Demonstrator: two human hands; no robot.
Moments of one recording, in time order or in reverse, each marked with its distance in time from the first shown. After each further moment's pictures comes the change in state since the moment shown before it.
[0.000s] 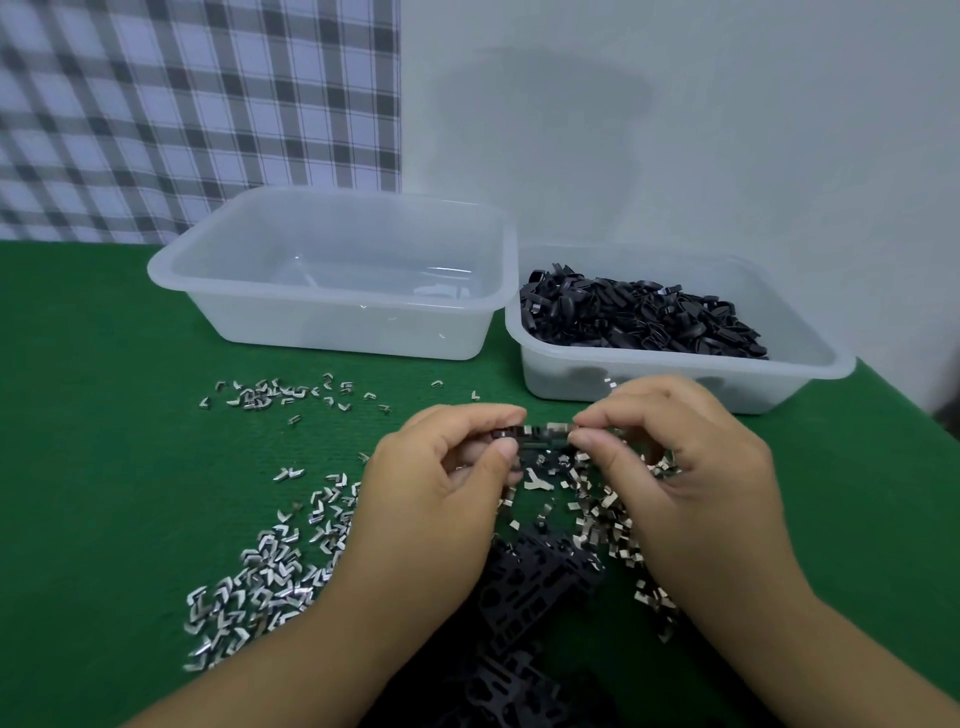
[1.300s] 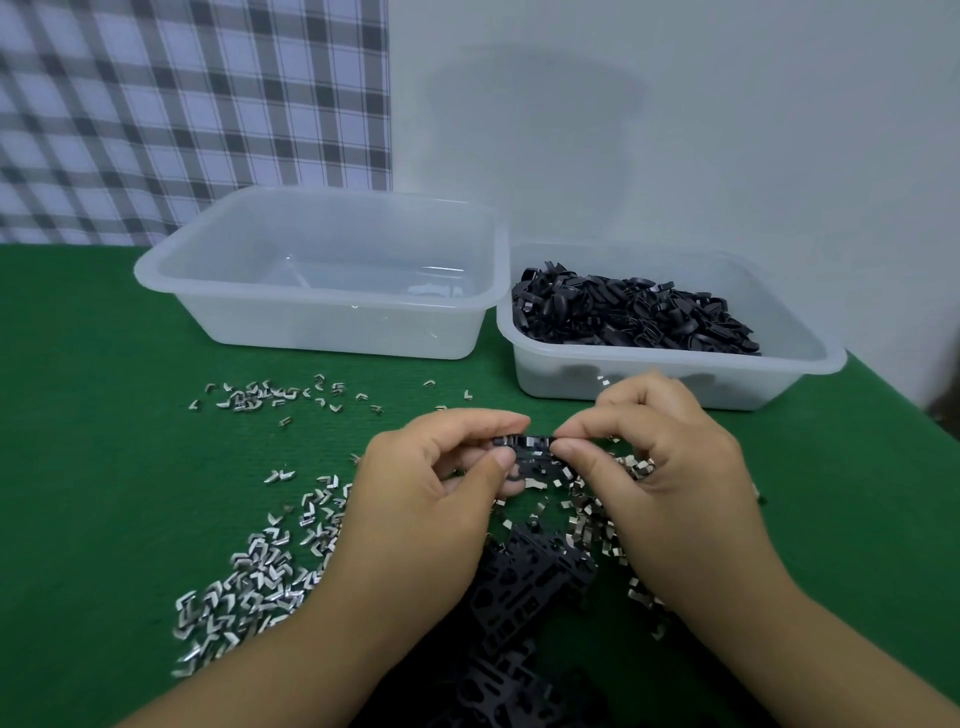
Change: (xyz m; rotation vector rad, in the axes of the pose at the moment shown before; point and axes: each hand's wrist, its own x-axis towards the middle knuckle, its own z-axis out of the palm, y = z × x) left_hand -0.001 0.004 0.002 -0.116 -0.056 -0.037; right_hand -0.002 0.001 0.002 0.018 -0.079 0.140
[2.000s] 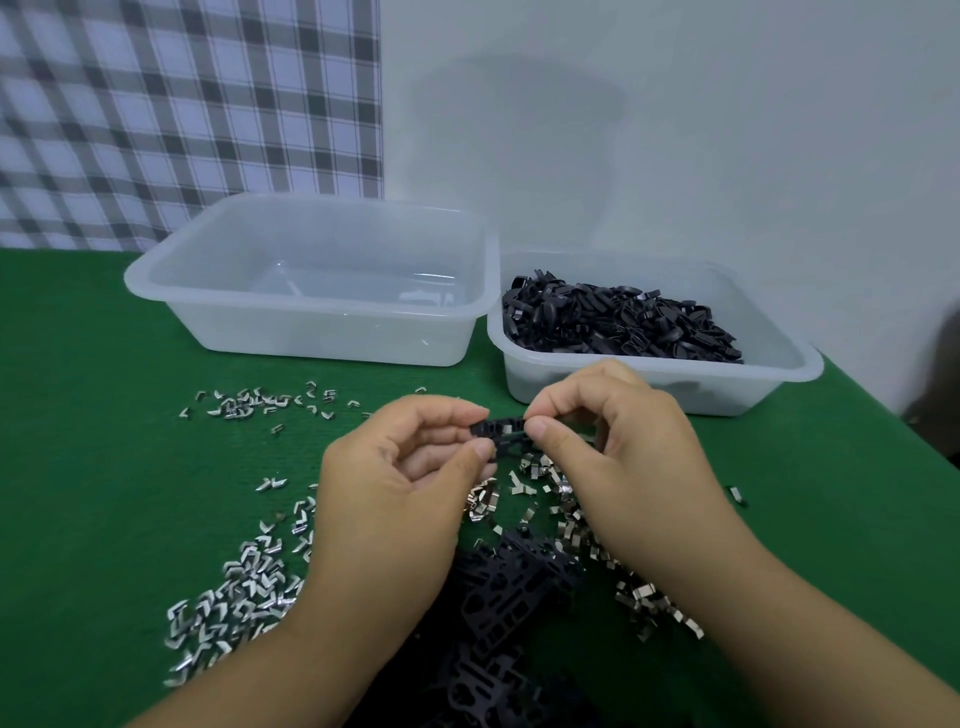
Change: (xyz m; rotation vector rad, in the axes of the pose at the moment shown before) left_hand 0.002 0.002 -0.002 -0.101 0.165 0.030; right_hand 0.021 -0.020 0.001 0.053 -0.195 0.188
